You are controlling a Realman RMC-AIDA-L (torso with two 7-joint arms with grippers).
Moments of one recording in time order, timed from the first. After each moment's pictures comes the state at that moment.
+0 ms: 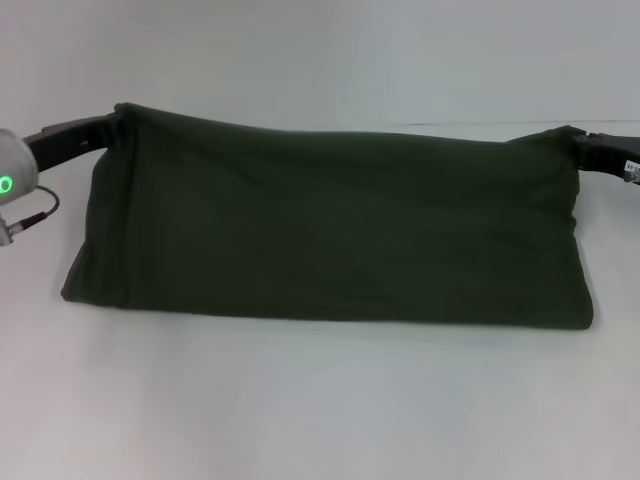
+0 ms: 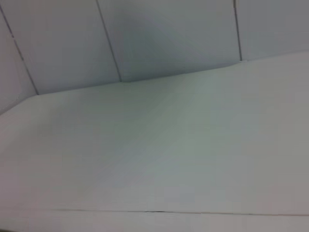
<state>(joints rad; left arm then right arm) -0.76 -2.08 0.31 0.57 2.13 0.88 -1.73 0.75 2.03 -0.24 -0.39 -2.07 -0.84 1.43</state>
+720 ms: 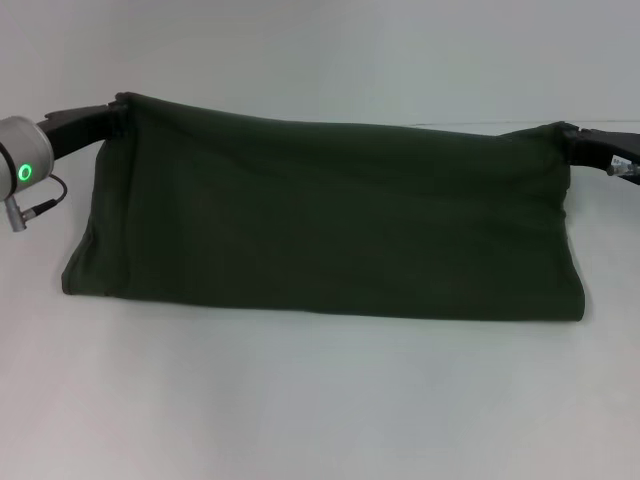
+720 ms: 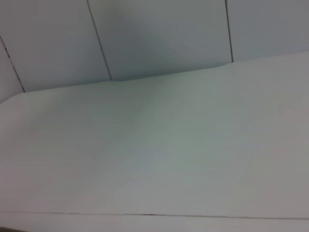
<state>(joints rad) -0.78 -2.09 0.39 0.53 2.06 0.73 -1.66 0.78 2.03 -0.26 -0.34 -2.02 -0.74 1.38</state>
